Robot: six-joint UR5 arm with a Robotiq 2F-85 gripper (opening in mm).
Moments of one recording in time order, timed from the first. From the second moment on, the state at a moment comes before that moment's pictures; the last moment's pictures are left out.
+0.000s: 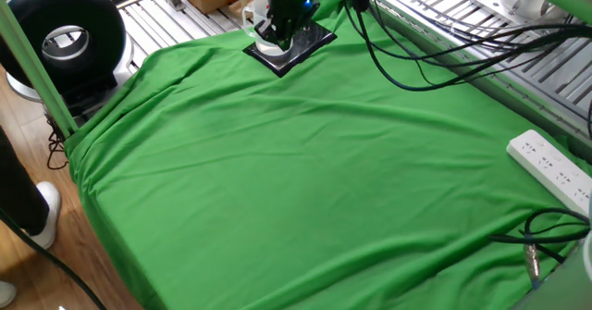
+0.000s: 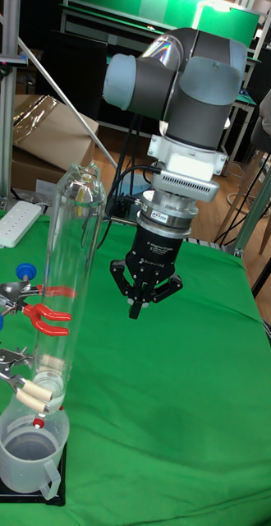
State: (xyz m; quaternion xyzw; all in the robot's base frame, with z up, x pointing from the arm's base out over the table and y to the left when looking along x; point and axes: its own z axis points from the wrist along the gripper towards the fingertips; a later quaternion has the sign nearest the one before) arm 0.600 0.018 0.174 0.02 1.00 -0.01 0.09
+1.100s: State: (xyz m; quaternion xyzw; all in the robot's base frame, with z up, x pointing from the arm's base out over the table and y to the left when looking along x) arm 0.690 0.002 0.171 0.06 0.99 -0.01 0.11
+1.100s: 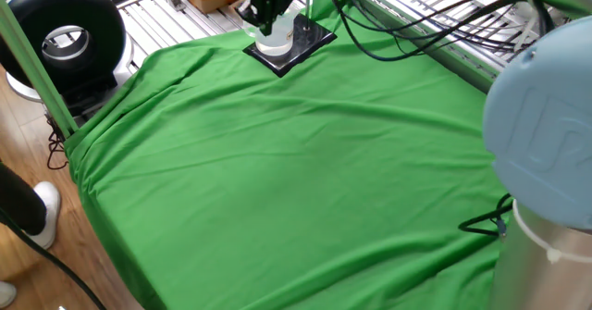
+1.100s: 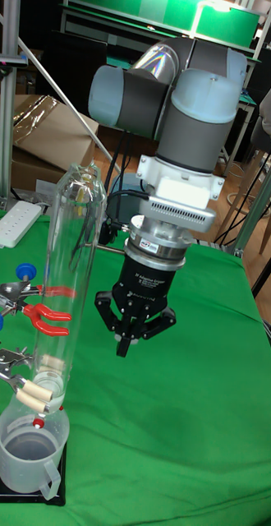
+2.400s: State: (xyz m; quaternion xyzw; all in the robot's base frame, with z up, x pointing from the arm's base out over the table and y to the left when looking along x) arm 0.730 0.012 0.175 0.31 0.94 0.07 0.15
